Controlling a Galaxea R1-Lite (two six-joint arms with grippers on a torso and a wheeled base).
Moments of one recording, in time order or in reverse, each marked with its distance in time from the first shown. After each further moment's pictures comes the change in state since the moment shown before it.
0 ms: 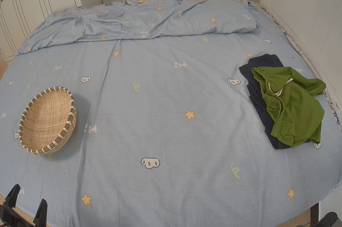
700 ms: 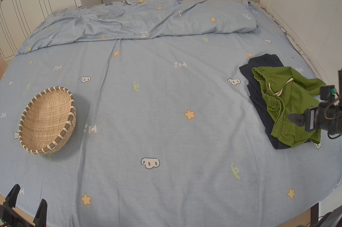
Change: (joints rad) left arm 0.000 0.000 0.000 0.000 0.000 0.000; right arm 0.121 1.007 -0.313 -0.212 -0.191 -0.041
